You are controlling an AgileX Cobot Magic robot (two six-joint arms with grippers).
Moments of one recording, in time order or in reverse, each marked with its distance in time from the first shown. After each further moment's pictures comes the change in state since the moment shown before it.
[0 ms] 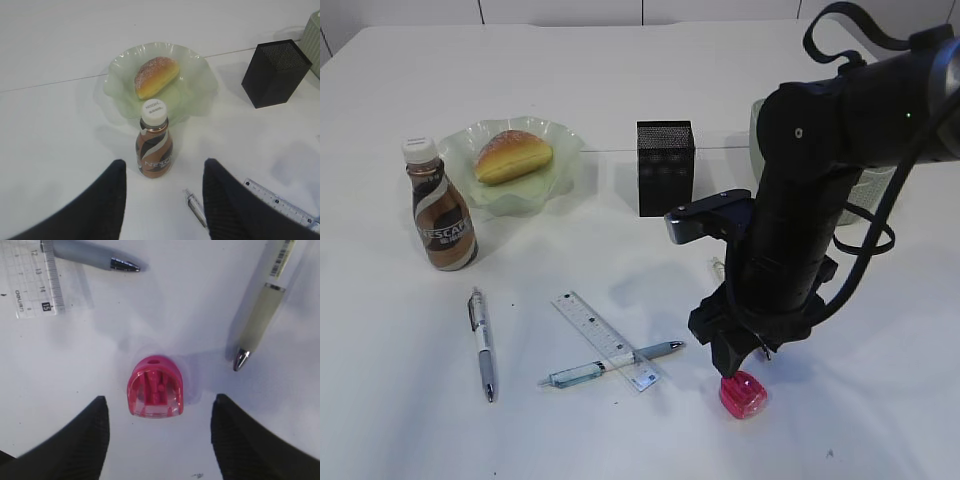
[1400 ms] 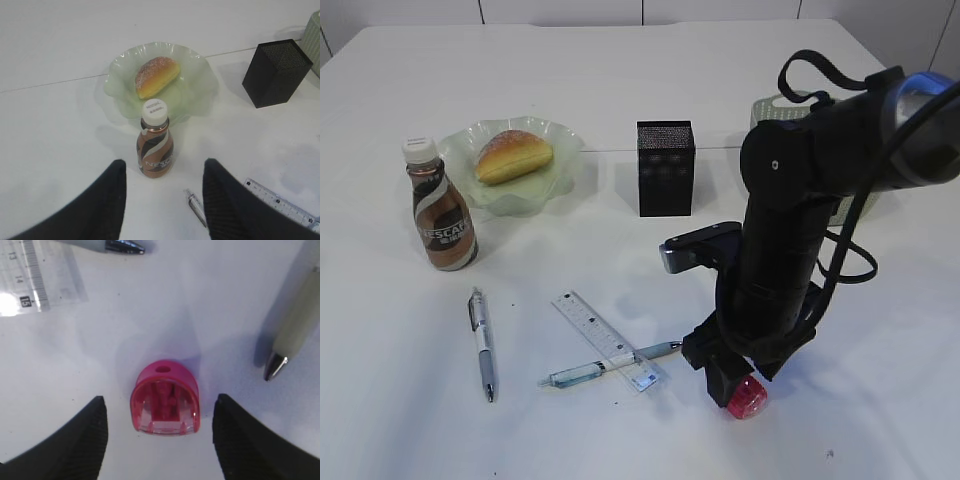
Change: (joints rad) left arm 0.000 0.000 0.000 0.002 0.000 0.000; right arm 0.000 0.086 0.000 0.043 -0.002 -0.018
